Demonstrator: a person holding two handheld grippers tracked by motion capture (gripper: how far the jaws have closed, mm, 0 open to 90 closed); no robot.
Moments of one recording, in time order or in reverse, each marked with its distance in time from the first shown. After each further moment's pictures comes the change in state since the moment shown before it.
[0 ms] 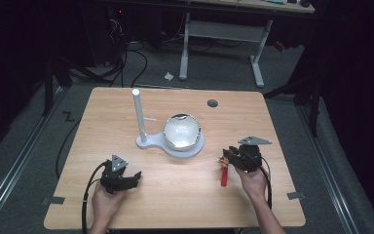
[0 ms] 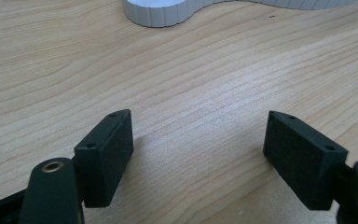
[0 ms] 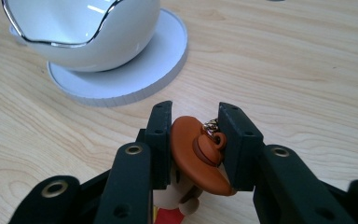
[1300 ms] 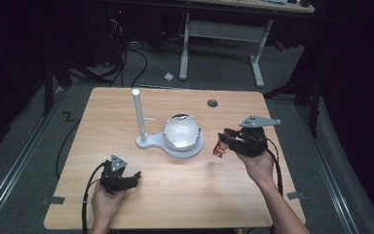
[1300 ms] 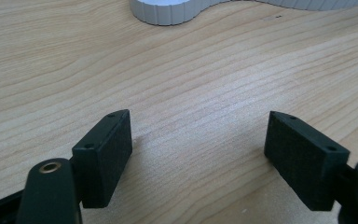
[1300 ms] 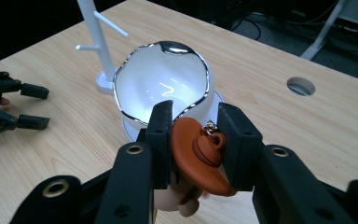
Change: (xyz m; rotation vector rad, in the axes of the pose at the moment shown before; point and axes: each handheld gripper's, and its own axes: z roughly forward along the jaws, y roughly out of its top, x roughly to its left) left arm 0.001 0.000 0.000 -0.011 0.019 -0.010; right arm 0.027 0.074 -0.055 -0.097 0.142 -0.172
